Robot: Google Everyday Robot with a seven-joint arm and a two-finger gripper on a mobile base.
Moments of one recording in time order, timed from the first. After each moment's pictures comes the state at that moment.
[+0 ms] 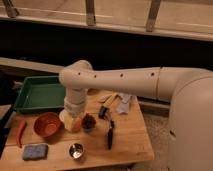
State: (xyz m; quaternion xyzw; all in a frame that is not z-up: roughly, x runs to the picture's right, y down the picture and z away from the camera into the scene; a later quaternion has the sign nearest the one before) arm -0.115 0.145 0.665 -0.45 0.05 0.30 0.84
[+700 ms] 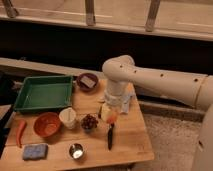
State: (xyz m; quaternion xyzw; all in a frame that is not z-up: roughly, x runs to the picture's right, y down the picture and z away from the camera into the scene) arm 0.054 0.116 0.687 -0.40 0.17 0.44 0.78
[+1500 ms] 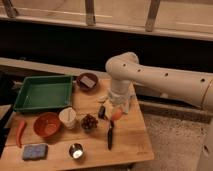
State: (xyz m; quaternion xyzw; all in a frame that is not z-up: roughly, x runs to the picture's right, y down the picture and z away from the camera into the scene) arm 0.063 0.111 0.694 -0.37 0.18 0.47 0.78
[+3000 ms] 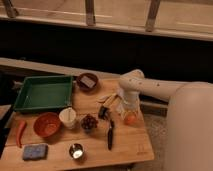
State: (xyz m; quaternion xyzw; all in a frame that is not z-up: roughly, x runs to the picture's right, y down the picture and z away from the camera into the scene) arm 0.155 0.165 0.837 -0.31 0.31 0.60 0.67
